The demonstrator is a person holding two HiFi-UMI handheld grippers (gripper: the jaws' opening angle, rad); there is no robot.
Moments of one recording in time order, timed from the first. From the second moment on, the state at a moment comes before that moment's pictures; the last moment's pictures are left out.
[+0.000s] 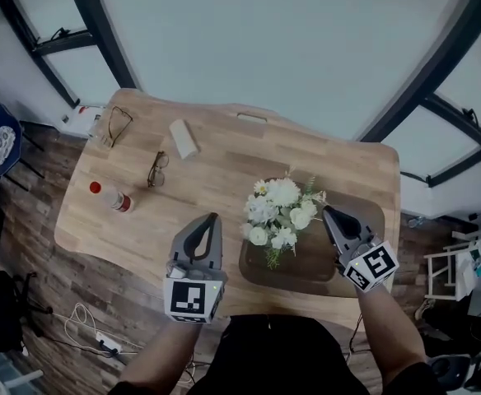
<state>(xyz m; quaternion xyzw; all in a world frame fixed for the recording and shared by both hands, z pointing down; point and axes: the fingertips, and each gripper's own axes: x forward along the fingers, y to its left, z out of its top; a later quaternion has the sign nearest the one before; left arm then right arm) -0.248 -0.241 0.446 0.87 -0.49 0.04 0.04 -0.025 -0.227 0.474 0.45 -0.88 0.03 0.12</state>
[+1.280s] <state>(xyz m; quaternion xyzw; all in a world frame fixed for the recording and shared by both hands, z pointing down) -0.308 -0.247 0.475 0.82 -0.57 0.07 0.08 -0.135 -0.239 0.591 0.25 -0.95 0.10 0.17</state>
